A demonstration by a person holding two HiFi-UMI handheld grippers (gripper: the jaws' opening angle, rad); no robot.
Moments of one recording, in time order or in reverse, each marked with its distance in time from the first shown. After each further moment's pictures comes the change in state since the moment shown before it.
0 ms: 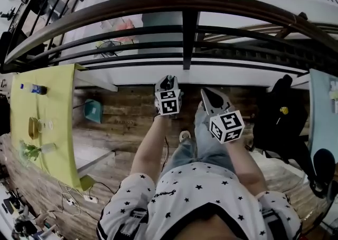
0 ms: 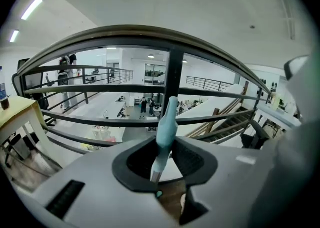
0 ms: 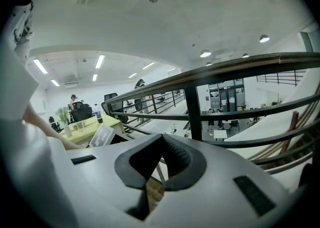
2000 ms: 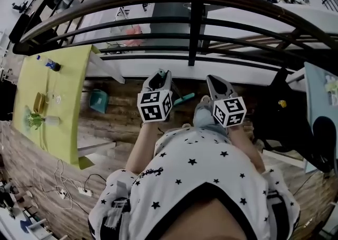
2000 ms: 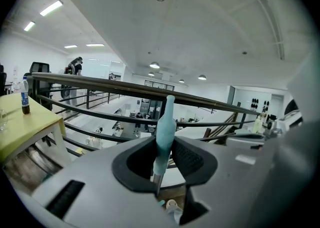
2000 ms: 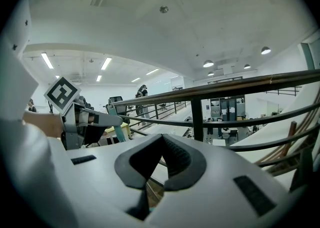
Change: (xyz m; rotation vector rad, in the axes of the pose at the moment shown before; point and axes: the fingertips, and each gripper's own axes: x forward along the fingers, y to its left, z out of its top) left arm -0.245 -0.018 0.058 -0.063 -0.201 -0.069; right arm -0.087 0.060 0.000 -0.059 -0.074 -0.011
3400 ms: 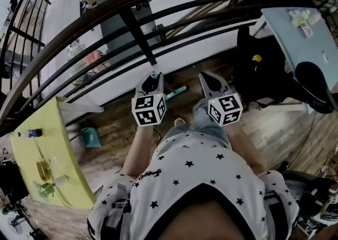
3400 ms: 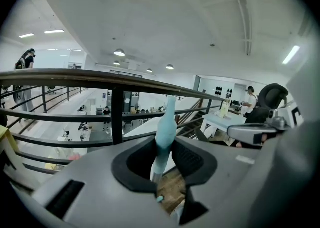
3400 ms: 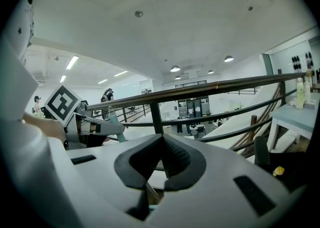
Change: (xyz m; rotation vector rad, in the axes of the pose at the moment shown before) left arm 0.082 -0.135 -0.020 0.179 0.126 -0.367; right arm -0.098 -0.096 -0.012 0.119 -0.044 -0.378
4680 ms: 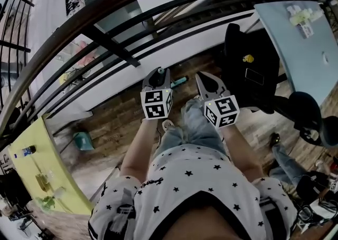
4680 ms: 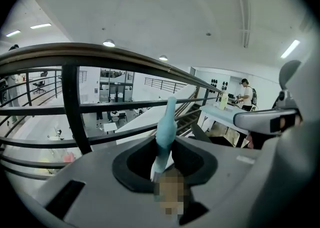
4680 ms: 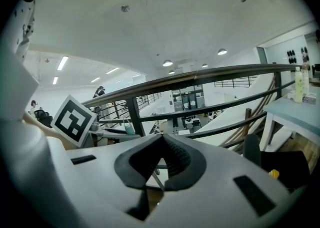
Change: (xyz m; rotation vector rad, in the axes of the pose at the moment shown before) left arm 0.194 -0.087 -0.017 0.039 0.076 -0.059; right arm 0.039 -0.153 -0.010 0.050 0.059 -0.039
